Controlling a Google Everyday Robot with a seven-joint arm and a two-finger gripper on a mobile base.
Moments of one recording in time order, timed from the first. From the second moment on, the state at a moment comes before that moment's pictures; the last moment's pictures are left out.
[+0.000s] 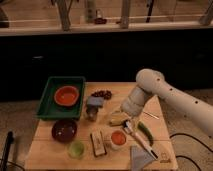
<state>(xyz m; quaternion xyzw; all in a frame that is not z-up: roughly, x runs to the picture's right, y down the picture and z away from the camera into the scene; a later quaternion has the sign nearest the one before) 0.081 0.170 0.677 -0.32 -0.41 -0.31 0.79</state>
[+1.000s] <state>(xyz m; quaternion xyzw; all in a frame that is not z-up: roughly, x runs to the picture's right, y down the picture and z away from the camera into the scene) 0.100 0.165 0.675 -0.32 -0.42 -0.31 0.79</state>
